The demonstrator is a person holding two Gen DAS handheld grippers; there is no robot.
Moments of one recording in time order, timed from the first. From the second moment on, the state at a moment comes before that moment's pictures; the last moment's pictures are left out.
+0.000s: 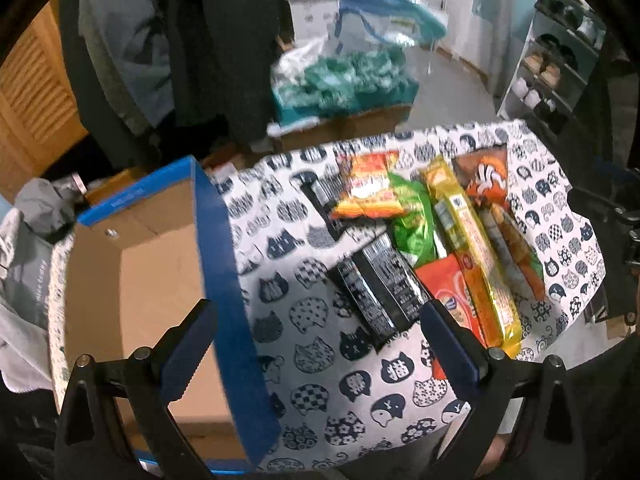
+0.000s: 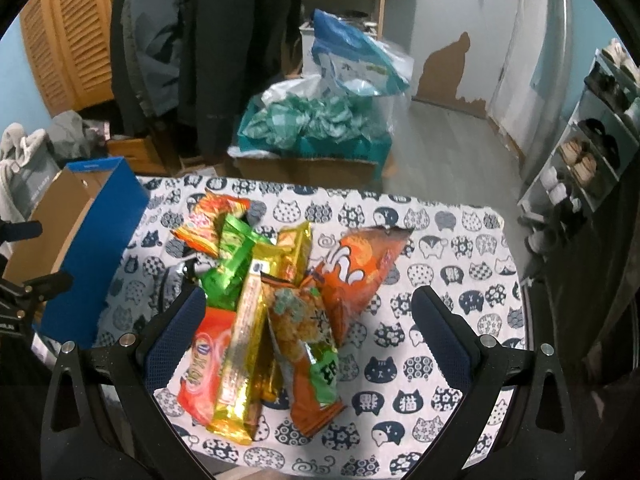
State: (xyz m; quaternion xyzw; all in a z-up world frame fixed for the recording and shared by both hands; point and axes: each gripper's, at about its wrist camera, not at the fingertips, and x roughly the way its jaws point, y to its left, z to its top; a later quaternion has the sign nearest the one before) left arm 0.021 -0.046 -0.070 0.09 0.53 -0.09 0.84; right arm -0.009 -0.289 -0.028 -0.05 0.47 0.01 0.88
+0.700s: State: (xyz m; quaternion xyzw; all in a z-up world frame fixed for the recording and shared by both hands) left arm 0.065 -0.084 -0.147 0.05 0.62 -0.09 0.78; right arm 0.010 -0.316 -0.110 -0.04 0.56 0.02 0.83
